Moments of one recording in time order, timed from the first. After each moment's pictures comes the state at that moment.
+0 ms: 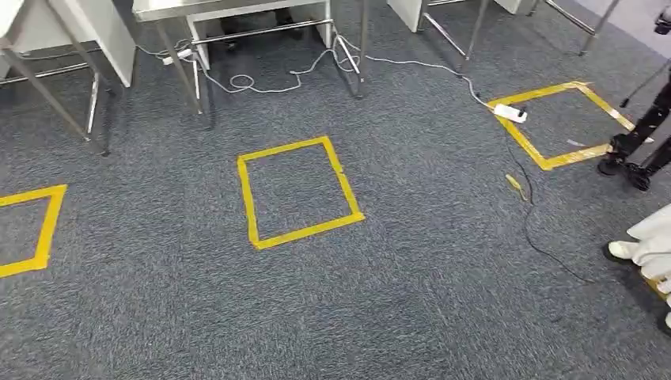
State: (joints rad) left arm -0.07 -0.17 0.93 -0.20 -1.39 0.12 0.12; right arm -0.08 0.16 -1.31 -0.26 0.71 -0.23 -0.39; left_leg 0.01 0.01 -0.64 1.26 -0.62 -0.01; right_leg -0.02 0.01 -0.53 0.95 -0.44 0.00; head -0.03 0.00
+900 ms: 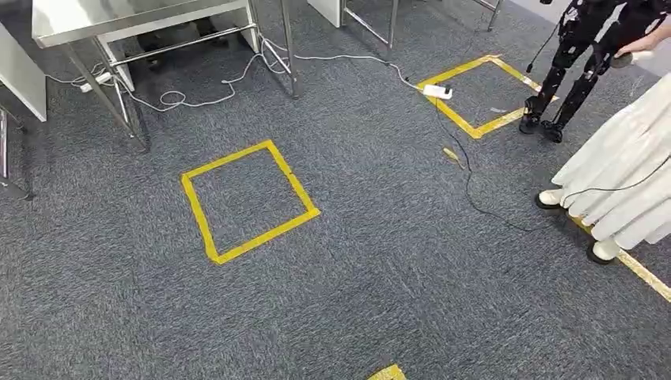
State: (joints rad) left arm -0.07 -0.17 0.93 -0.20 -1.40 0.13 0.11; right arm -0.08 0.17 -1.31 -0.26 0.71 -0.27 -0.36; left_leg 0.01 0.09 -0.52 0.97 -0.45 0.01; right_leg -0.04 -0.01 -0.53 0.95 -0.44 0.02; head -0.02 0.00
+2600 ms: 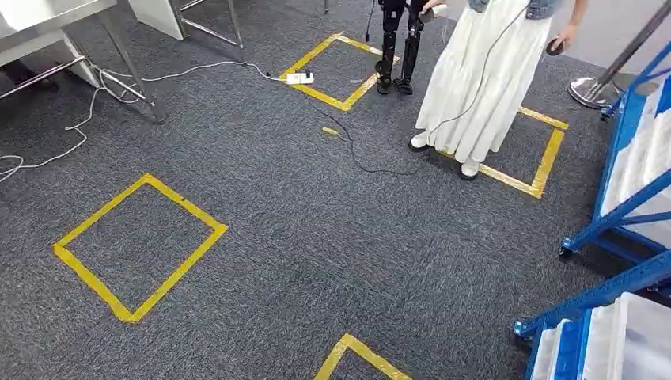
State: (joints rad) left arm -0.07 -0.16 0.93 -0.20 -1.43 0.15 0.09; right arm -0.08 0.20 -1.33 -0.26 0.70 -0.32 -0.35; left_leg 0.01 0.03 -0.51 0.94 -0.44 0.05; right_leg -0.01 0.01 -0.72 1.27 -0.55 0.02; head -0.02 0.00
